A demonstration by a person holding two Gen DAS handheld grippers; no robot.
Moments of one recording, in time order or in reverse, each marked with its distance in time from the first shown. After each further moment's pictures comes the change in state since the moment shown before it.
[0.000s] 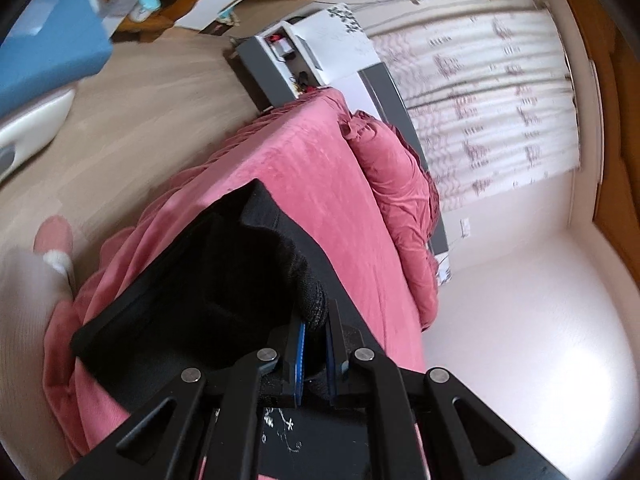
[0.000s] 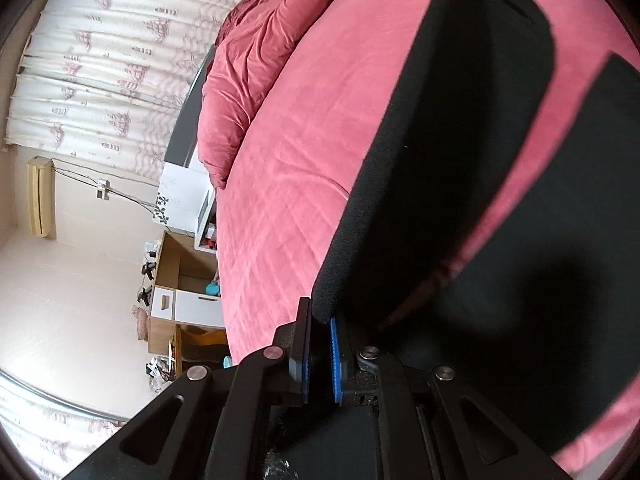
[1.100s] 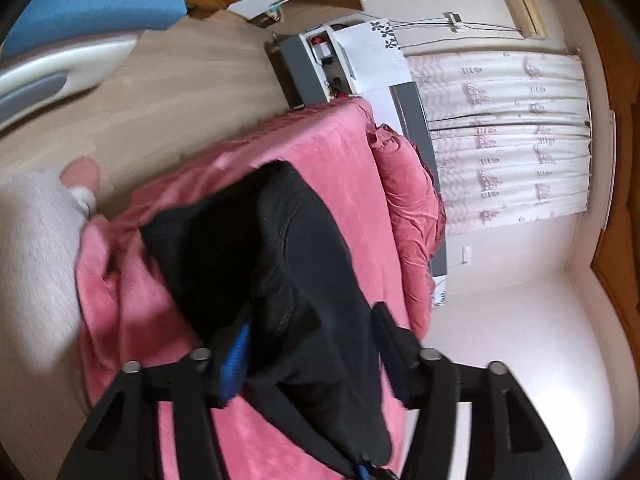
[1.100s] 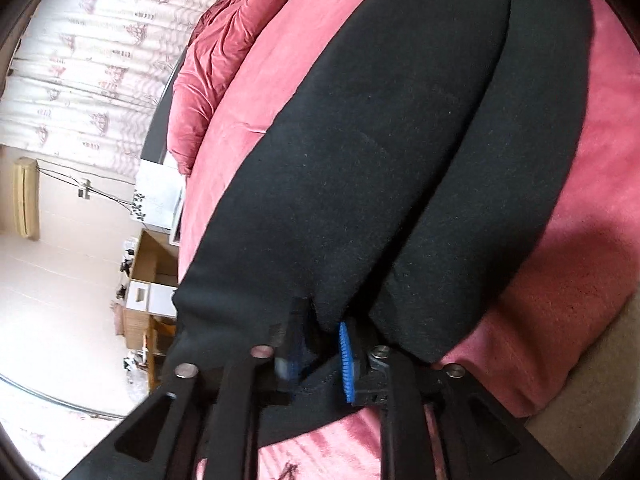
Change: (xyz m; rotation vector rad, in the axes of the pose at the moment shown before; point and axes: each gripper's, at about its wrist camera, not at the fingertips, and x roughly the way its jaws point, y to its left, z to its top) left arm -0.014 0.042 -0.046 -0.160 -0.019 0.002; right arm -0.016 -0.118 -0.110 0.037 -0.013 -0.053
